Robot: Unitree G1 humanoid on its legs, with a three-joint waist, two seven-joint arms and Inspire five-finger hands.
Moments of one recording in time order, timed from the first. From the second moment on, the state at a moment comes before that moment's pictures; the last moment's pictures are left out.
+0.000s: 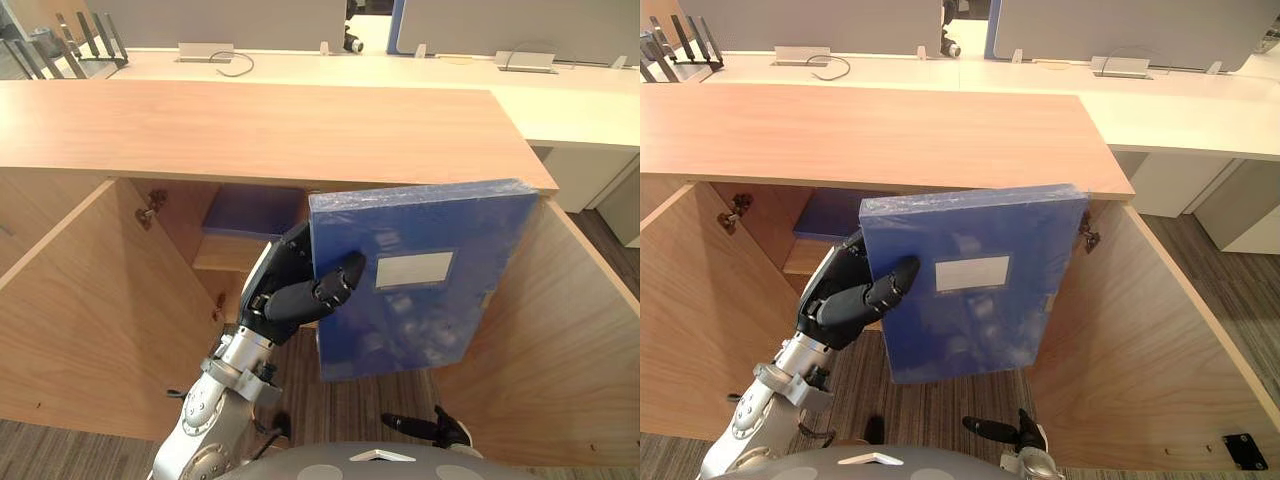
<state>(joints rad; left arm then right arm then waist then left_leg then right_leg) 0.41 0.33 -0.38 -0.52 -0.65 -0.14 -0.11 0.14 -0.05 -0.15 1.00 0.05 -0.01 -0.08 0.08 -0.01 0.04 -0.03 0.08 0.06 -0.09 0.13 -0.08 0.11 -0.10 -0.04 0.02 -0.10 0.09</state>
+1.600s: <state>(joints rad) 0.39 0.15 -0.21 -0.19 -0.48 -0.10 -0.12 0.34 -0.08 0.11 -0.04 0.45 -0.11 0.06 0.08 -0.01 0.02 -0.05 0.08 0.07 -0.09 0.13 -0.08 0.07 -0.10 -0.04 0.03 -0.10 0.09</state>
